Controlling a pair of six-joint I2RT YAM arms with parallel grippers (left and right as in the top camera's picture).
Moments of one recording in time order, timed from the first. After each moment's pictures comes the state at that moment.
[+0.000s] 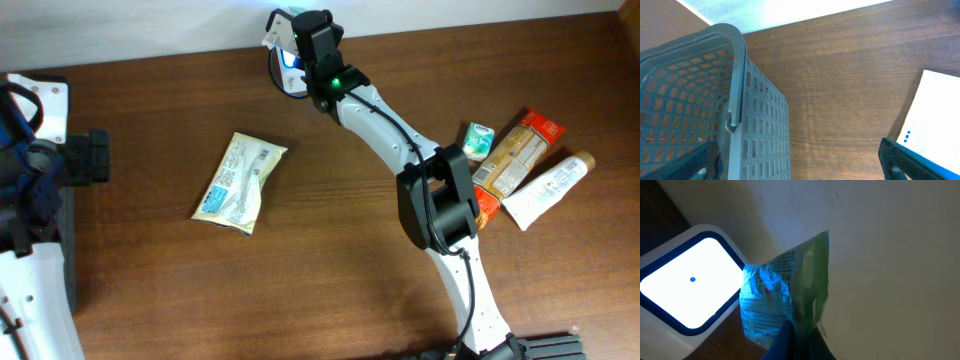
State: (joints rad) left arm 0.23 1.38 1.69 -1.04 -0.12 0.37; right arm 0.42 2.44 2.14 -0.08 0.40 -0.94
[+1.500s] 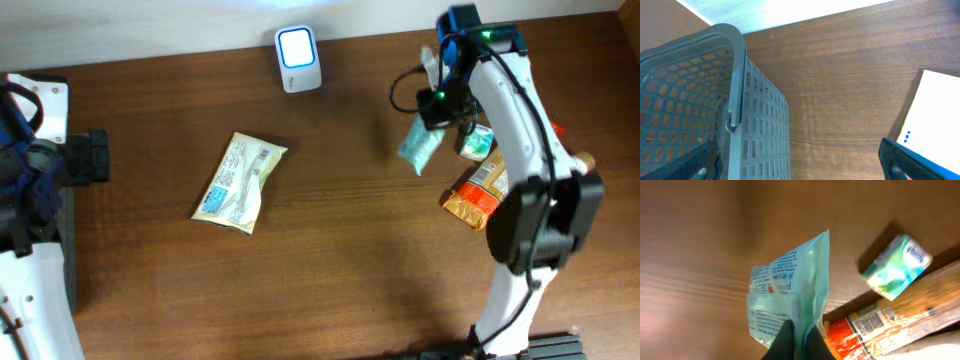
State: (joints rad) left arm 0.23 1.38 1.69 -1.04 -0.12 0.37; right arm 0.01 2.08 1.98 -1.35 -0.02 -0.10
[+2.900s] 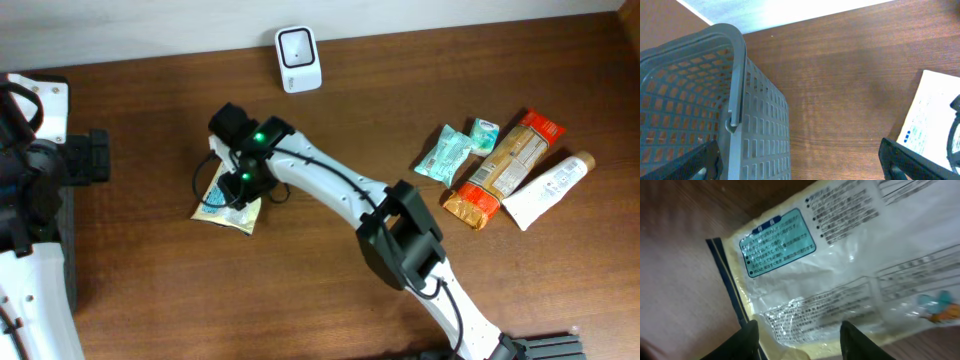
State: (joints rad) left arm 0.23 1.38 1.69 -1.04 -0.12 0.37; right arm 0.75 2.41 2.16 -1.01 -0.30 0.18
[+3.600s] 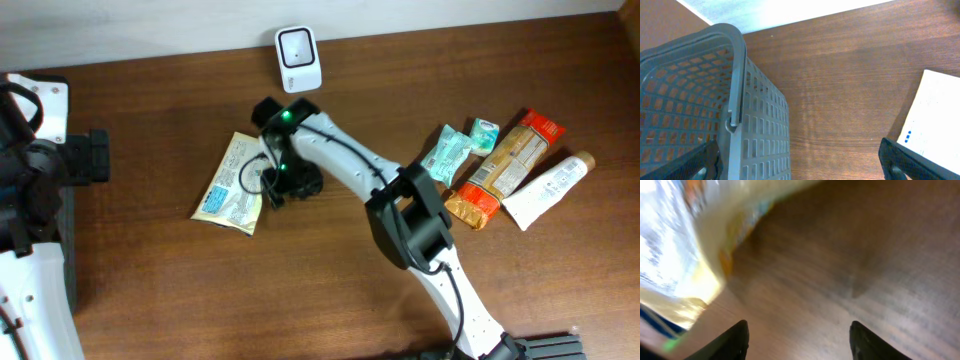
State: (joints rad) left arm 0.23 1.38 1.69 -1.04 -0.12 0.37; right arm 0.60 2.46 2.15 -1.27 -0.35 0.19
